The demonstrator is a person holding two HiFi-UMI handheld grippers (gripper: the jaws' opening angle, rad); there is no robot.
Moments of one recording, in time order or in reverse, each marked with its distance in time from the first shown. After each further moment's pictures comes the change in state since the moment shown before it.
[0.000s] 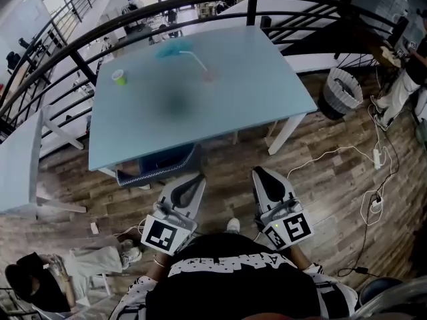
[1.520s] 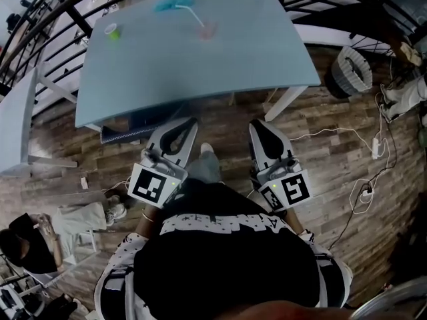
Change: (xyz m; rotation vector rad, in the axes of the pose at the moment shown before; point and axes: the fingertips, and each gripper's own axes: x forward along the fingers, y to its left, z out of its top) left arm 0.070 0.013 0.002 0.021 -0.010 0.084; right arm 0.025 -0.061 0.004 -0.007 -0.040 0.109
